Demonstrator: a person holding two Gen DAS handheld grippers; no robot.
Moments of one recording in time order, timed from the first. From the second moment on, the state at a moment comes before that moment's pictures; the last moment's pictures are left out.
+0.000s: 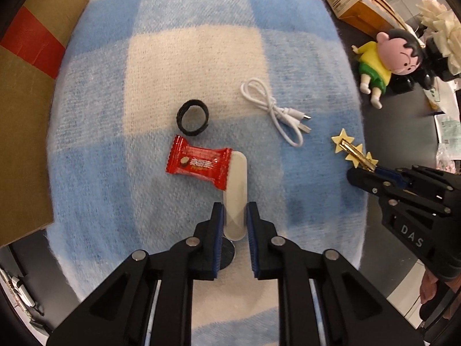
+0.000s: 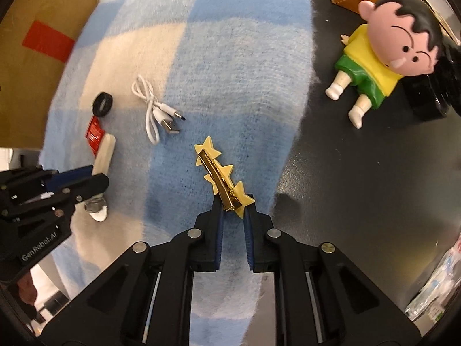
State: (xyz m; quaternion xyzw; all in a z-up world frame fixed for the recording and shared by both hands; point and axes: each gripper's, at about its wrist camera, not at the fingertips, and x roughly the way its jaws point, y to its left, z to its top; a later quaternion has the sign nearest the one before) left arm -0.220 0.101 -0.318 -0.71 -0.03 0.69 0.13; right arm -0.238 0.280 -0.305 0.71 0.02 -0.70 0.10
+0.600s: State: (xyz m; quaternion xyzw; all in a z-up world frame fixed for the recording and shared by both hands) left arm -0.219 0.090 -0.280 -0.68 -0.06 0.72 0.14; right arm -0.233 0.287 -0.262 0.69 0.01 -0.72 0.09
